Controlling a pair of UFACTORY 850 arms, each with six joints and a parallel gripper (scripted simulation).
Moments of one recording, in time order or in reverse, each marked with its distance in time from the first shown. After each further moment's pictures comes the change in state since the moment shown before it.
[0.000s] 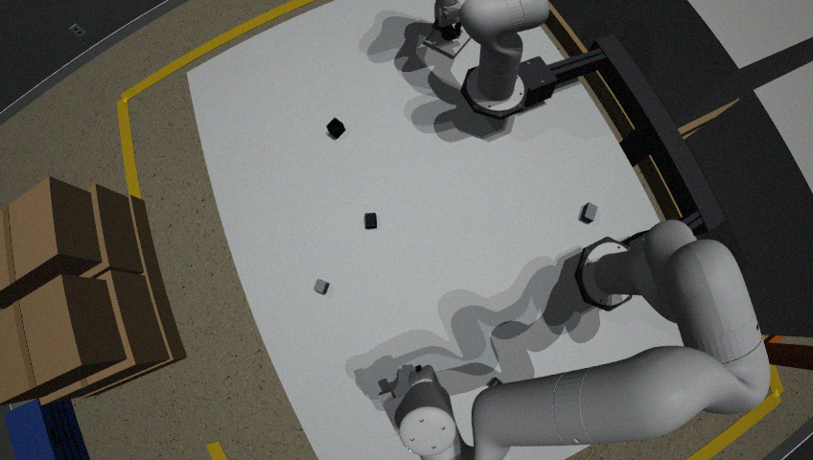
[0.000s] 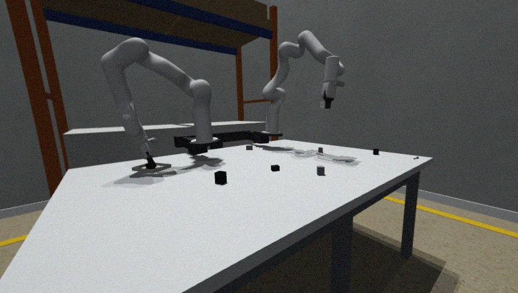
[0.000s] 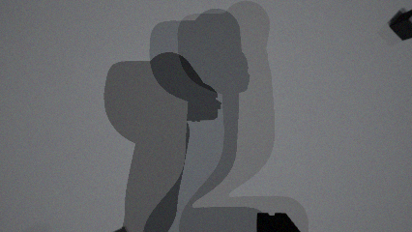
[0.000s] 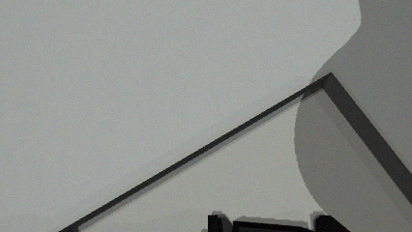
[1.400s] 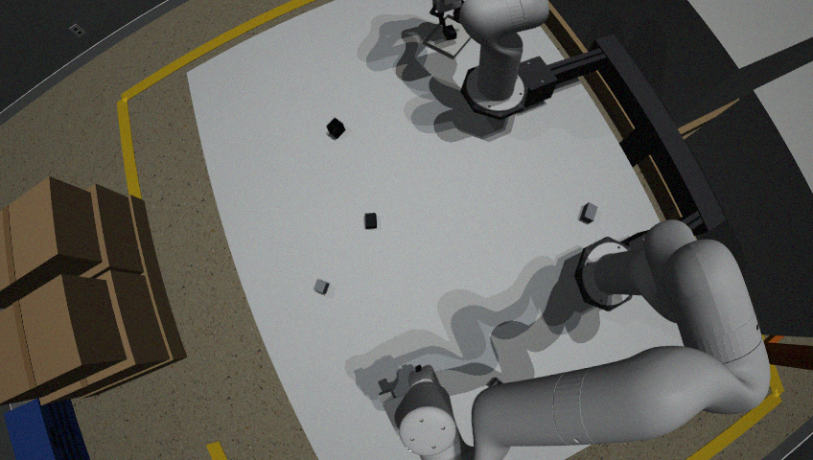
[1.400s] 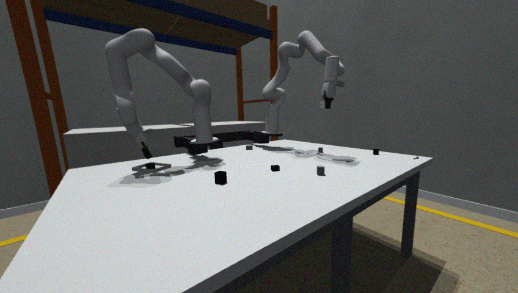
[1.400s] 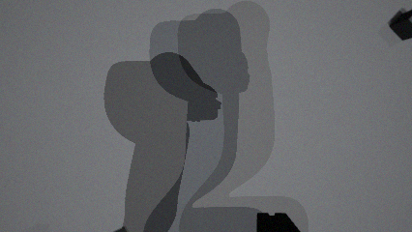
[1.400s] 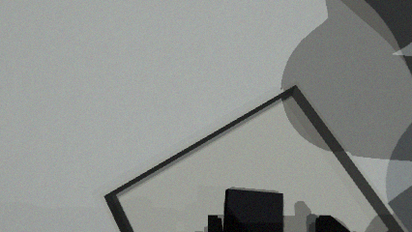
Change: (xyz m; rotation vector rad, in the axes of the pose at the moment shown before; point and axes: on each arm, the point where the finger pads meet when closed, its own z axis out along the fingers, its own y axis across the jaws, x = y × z) left arm 0.000 0.000 0.000 0.000 0.000 0.000; right arm 0.000 0.000 -0.067 0.001 0.001 0.000
